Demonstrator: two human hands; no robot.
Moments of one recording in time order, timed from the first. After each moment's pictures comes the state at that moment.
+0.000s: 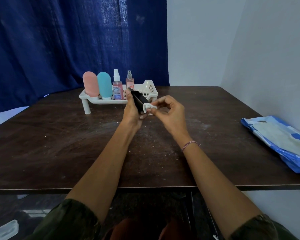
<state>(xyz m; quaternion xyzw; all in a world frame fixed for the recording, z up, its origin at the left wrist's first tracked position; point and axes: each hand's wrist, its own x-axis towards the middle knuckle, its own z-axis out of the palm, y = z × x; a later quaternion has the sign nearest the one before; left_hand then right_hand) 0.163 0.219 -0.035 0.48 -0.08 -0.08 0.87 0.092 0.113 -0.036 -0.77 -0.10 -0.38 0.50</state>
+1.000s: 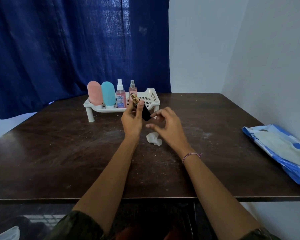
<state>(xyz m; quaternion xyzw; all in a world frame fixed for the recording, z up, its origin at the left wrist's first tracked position) 0.156 0.224 -0.040 0.62 -0.13 0.15 0.76 0.100 0.112 -0.046 -0.85 -0.10 -0.35 0.39</state>
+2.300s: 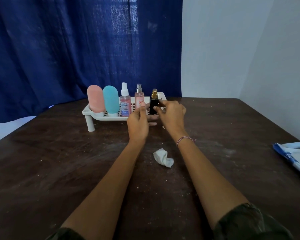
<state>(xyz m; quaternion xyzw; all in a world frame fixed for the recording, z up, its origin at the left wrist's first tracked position) 0.218 0.213 -0.047 0.63 -0.13 0.11 0.76 0.214 0.109 -0.024 -0.90 0.07 -0.35 0.26</state>
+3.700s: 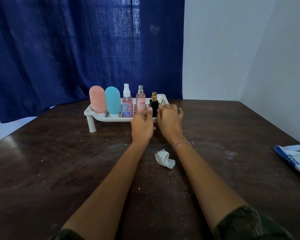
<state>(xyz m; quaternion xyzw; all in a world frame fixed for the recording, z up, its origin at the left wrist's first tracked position) 0.210 0.212 -0.039 0.75 -0.09 0.12 0.65 0.215 0.120 -0.033 -0.93 0.06 -0.31 0.18</state>
